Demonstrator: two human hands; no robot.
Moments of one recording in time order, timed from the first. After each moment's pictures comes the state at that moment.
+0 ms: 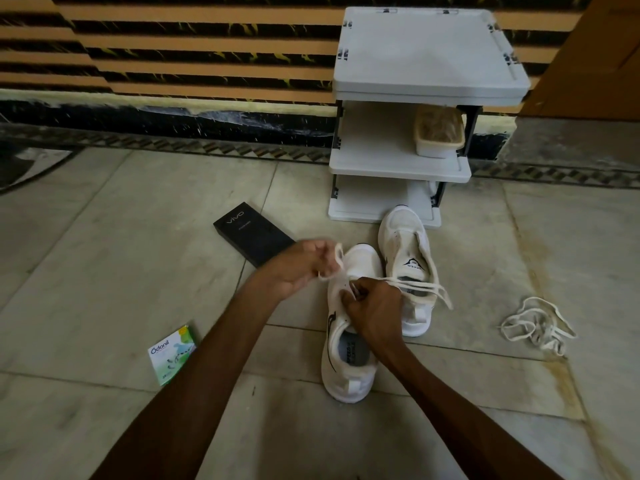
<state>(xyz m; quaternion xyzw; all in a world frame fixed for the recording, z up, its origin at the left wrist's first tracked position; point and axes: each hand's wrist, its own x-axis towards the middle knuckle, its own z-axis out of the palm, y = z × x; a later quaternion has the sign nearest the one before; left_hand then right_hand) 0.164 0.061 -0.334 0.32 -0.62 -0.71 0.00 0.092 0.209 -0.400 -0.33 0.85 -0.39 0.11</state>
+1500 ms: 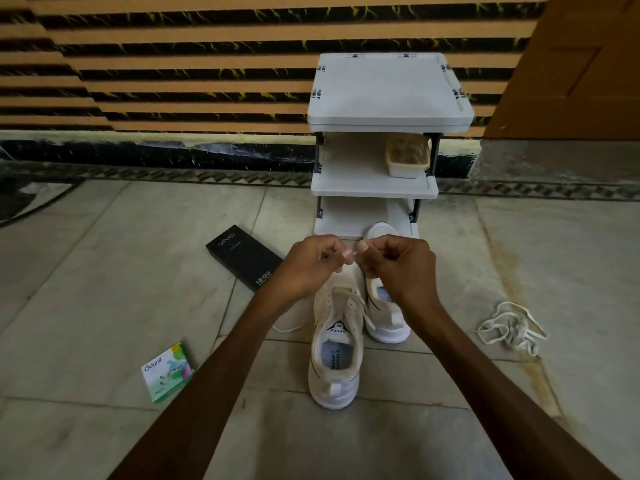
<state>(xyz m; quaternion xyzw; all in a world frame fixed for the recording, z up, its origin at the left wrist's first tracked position) 0.156 0.114 -0.270 0.26 -0.83 -0.48 0.09 0.054 0.240 -0.281 -0.29 0.76 -0.57 0.12</state>
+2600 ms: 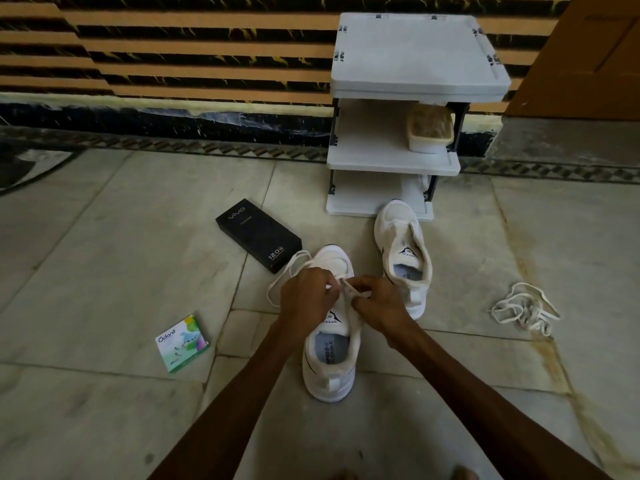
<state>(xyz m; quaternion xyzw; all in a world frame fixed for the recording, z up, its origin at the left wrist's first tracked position) 0.194 0.121 -0.376 0.36 -0.90 -0.22 0.07 0.102 0.230 -0.371 -0.28 0.80 -0.43 0.31</state>
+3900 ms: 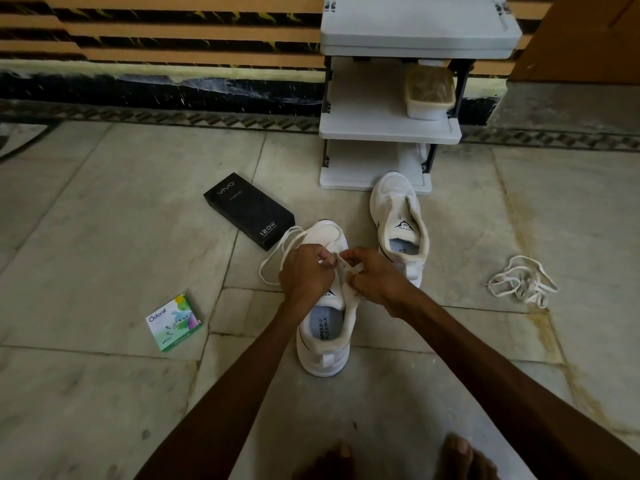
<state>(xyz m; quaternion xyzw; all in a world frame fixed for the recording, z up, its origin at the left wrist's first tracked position) 0.178 0.130 -0.394 0.48 -0.81 -0.32 0.10 0.095 0.229 -0.352 -0.31 0.79 -0.36 0.38</state>
